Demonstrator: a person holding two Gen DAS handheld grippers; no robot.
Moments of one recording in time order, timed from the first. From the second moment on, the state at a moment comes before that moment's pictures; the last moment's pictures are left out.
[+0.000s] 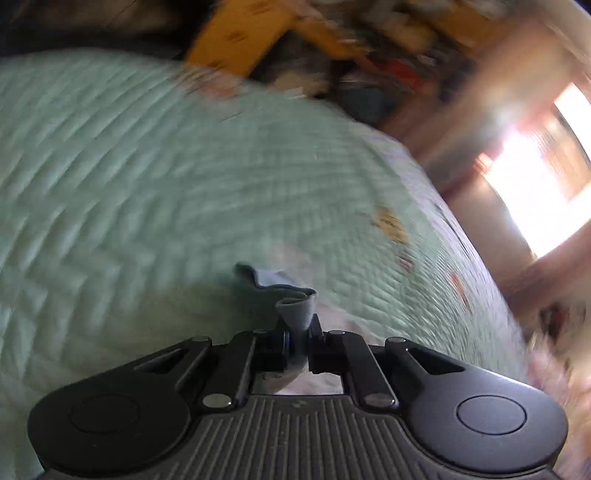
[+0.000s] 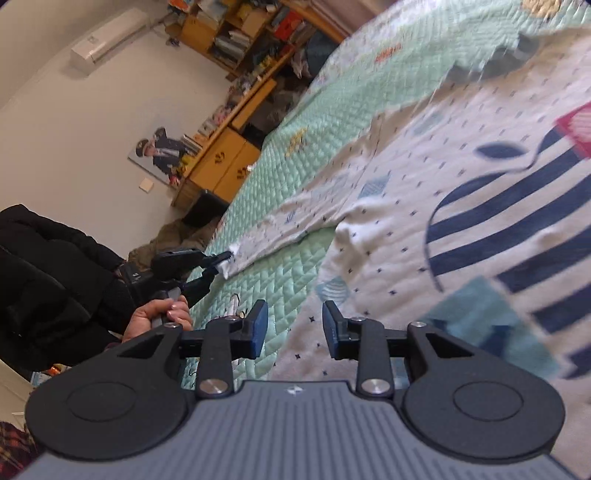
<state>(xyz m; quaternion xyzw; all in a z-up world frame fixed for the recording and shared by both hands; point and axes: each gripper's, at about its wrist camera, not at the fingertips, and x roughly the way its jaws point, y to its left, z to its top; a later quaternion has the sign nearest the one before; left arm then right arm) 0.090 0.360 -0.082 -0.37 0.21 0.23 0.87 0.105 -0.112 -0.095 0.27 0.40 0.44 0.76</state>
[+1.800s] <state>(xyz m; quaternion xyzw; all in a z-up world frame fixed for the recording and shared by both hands) 0.107 0.098 -0.084 -0.27 0.33 -0.11 0.90 0.236 -0.206 -0.088 0.47 0.35 0.31 0.75</state>
